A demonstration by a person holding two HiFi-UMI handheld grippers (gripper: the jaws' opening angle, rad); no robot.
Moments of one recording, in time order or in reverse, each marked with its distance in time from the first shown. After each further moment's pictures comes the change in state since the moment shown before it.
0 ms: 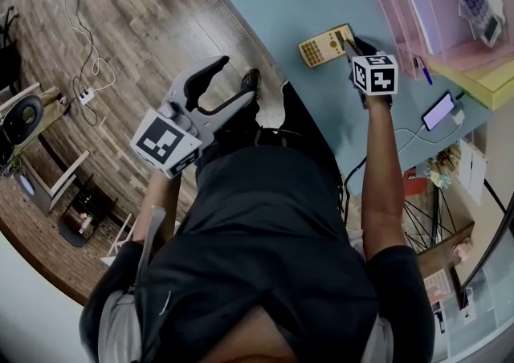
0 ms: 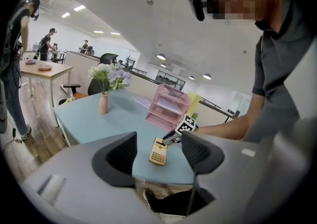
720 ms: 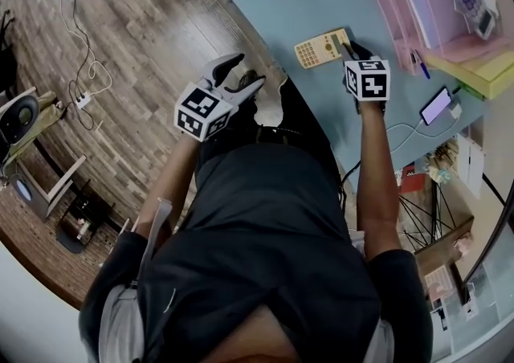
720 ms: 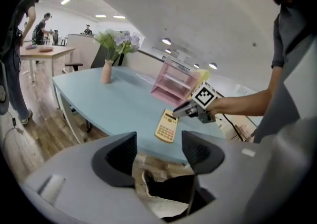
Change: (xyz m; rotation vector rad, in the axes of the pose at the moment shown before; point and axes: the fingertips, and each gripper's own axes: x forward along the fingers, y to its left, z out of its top) left arm 0.049 0.037 -0.125 -0.042 0.161 0.020; right arm -0.024 0.027 -0.001 -0.009 0.006 -0.080
